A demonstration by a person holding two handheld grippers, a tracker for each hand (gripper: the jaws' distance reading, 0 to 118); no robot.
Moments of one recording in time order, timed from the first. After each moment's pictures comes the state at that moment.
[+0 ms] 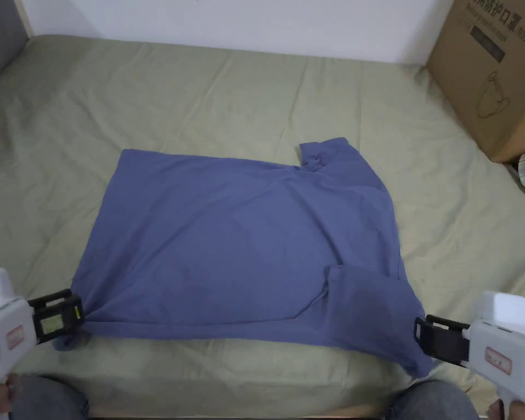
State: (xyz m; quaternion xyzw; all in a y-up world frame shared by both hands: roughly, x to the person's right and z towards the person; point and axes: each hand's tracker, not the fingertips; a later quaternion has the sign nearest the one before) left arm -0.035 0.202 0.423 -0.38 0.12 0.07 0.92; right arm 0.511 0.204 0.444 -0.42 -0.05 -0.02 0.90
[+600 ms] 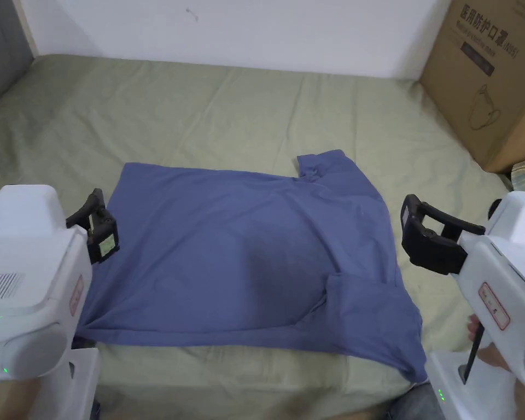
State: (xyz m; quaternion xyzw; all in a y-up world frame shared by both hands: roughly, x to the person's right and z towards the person) left arm 0.040 0.282 0.430 -0.12 0.06 -0.01 0.99; right arm 0.429 0.313 0.460 -0.10 -0.03 0.01 0.99
